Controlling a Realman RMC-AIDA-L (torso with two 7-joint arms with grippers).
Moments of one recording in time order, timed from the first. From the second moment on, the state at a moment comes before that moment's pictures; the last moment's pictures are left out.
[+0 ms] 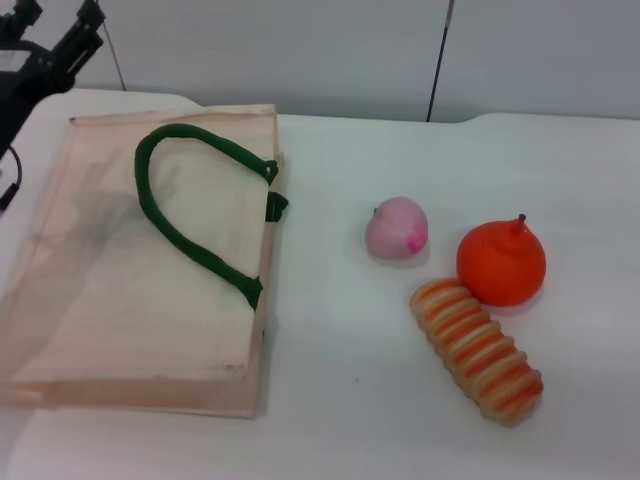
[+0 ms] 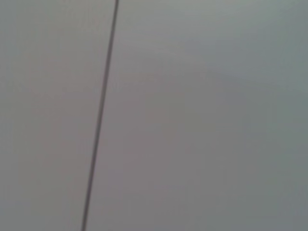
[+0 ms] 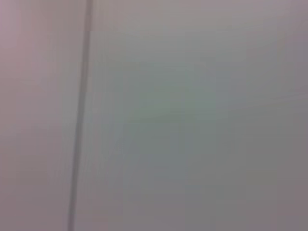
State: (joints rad) left arm -0.61 -2.04 2.85 -0.22 -1.30 1.40 -0.73; right arm 0.51 2.03 -1.06 -0.33 -0.44 -1.22 0.49
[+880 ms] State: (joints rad) left arm -0.56 -2.03 2.85 0.15 -1.58 1.34 -0.08; right arm 0.54 2.03 -0.98 -0.10 -0.34 -1.20 0.45
